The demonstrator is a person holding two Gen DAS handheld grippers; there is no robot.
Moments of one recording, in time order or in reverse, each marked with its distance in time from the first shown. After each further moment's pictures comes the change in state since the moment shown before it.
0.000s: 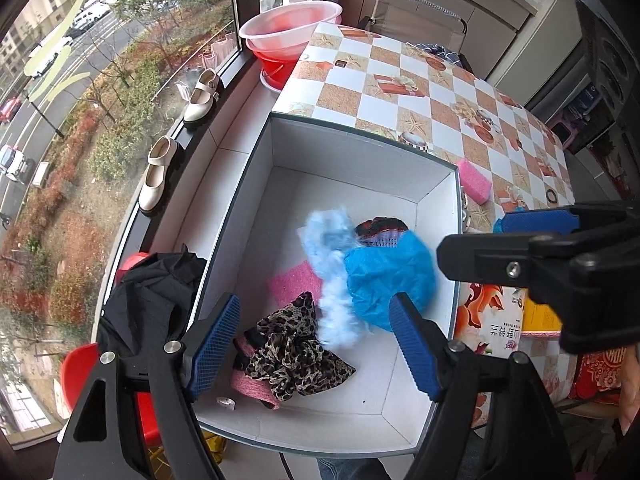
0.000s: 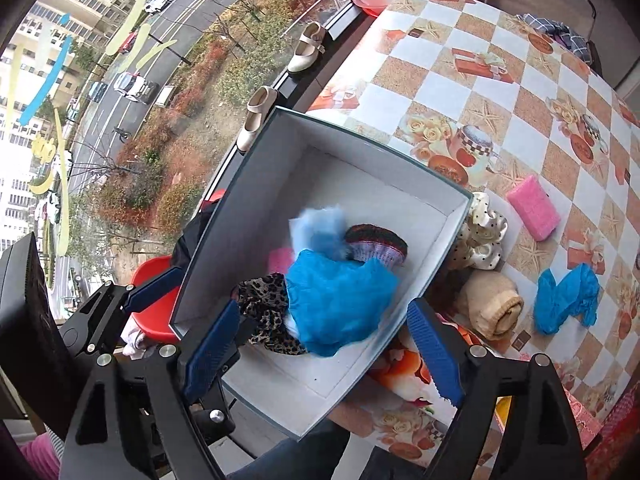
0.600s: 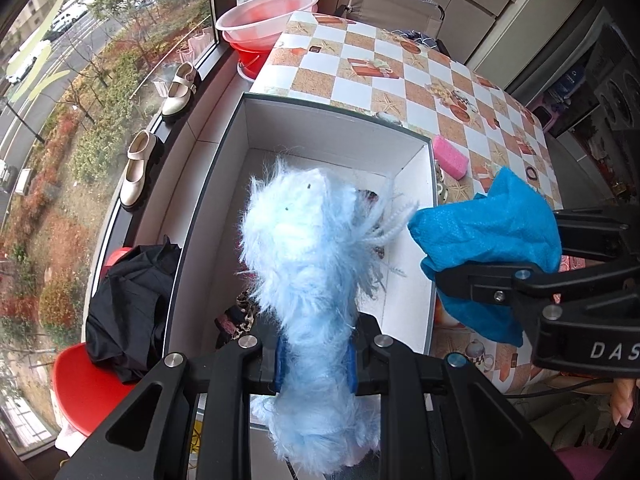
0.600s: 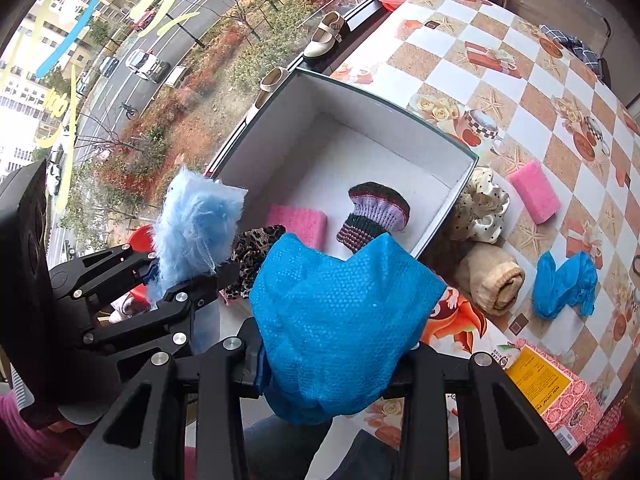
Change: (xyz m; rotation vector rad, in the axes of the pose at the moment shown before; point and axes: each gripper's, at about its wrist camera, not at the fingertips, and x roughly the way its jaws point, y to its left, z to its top) left arm -0.004 -0.007 -0.016 0.055 0.027 -0.056; right arm 0.001 0.008 -0.038 -0.108 0.006 -0.004
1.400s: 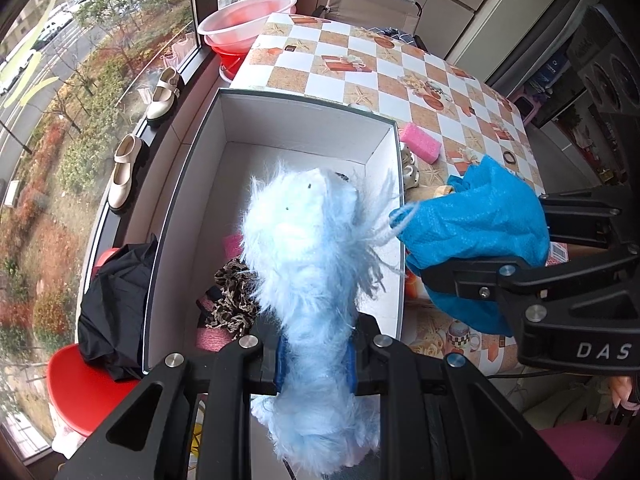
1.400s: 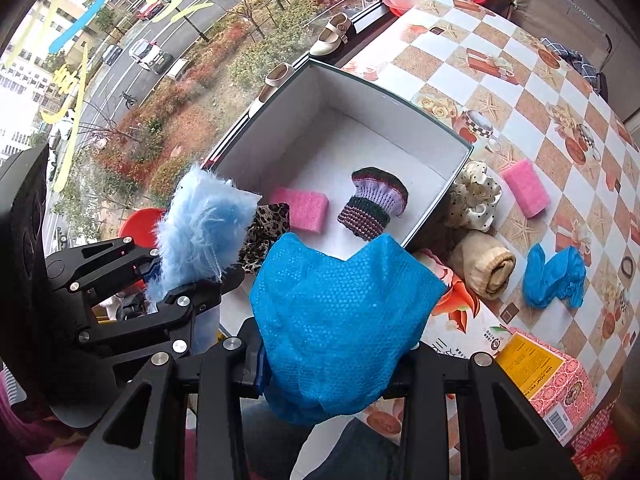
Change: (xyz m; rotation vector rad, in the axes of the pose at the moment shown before) left arm -0.014 -0.018 -0.024 0.042 -0.005 -0.049; right arm -0.010 0.009 -0.026 -0.052 -0.004 -0.041
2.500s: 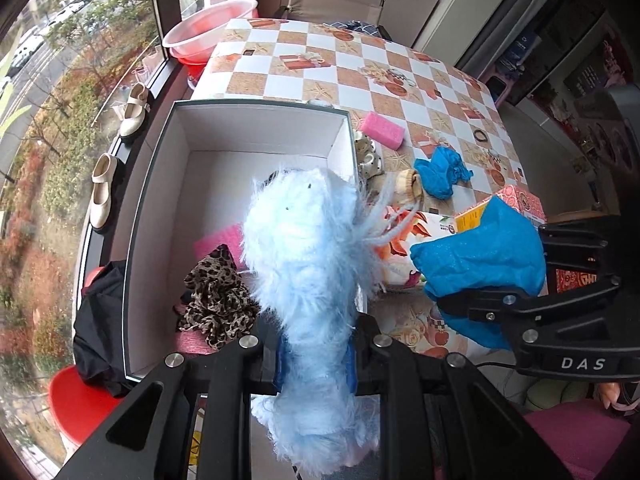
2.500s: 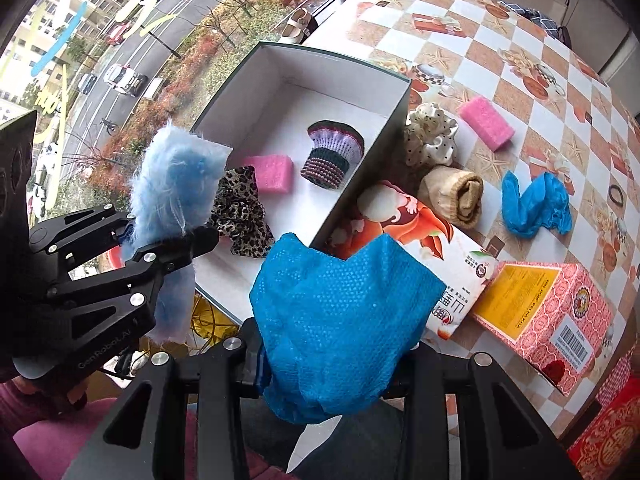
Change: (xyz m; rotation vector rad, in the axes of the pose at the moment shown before) left arm -0.003 -0.025 -0.005 0.094 0.004 -0.047; right arm -0.009 -0.026 -0.054 0.126 -0.005 -0.019
